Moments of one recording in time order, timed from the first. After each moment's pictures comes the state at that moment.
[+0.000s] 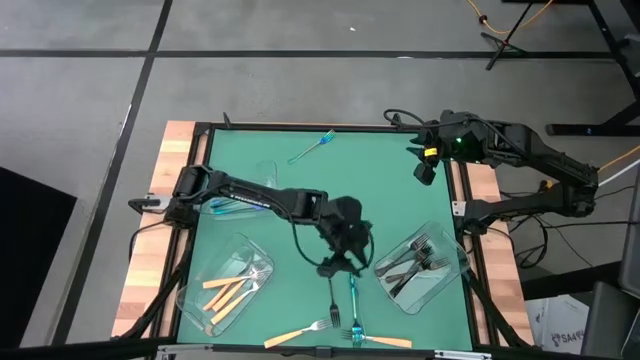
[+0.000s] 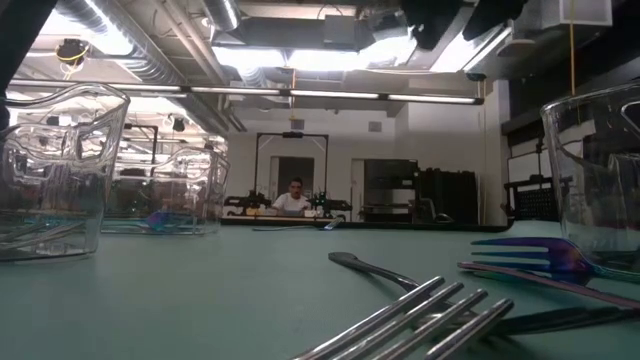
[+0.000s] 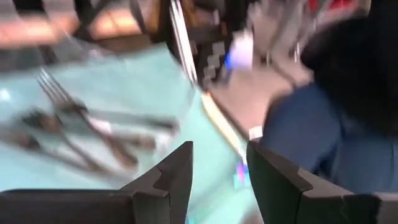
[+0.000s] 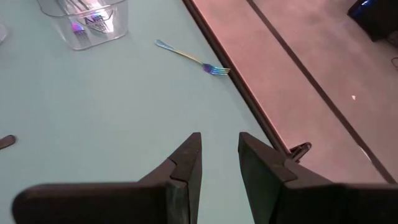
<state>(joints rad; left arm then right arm) -0.12 2.03 1.70 -0.24 0.55 0.05 -0.24 1.07 1.41 -1.11 0.27 0.01</state>
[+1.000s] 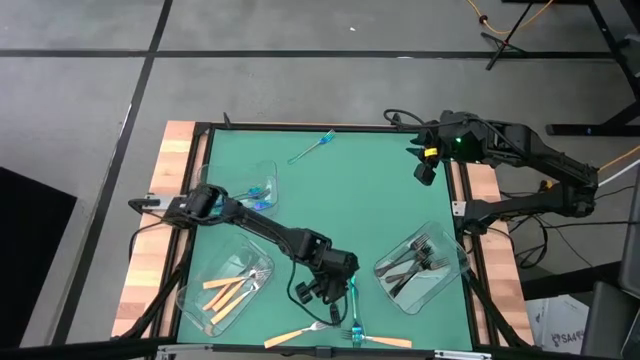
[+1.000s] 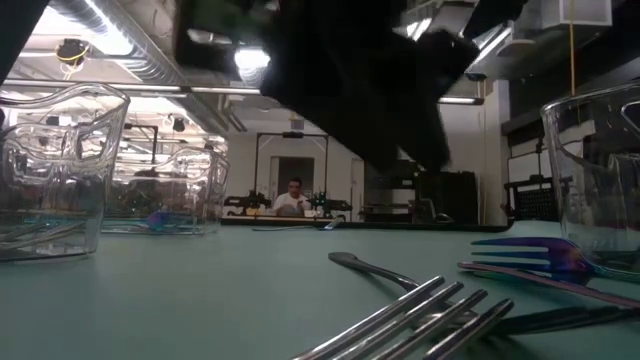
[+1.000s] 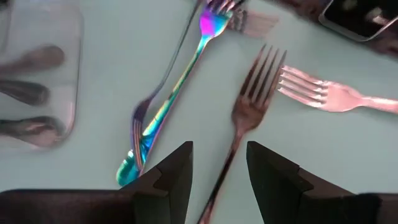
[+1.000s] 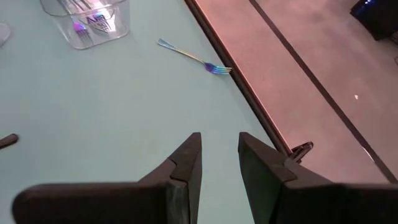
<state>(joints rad) -0.30 2.18 1.70 -0.56 0.28 0.61 -0.24 1.07 1.41 -1.12 0.26 0.01</state>
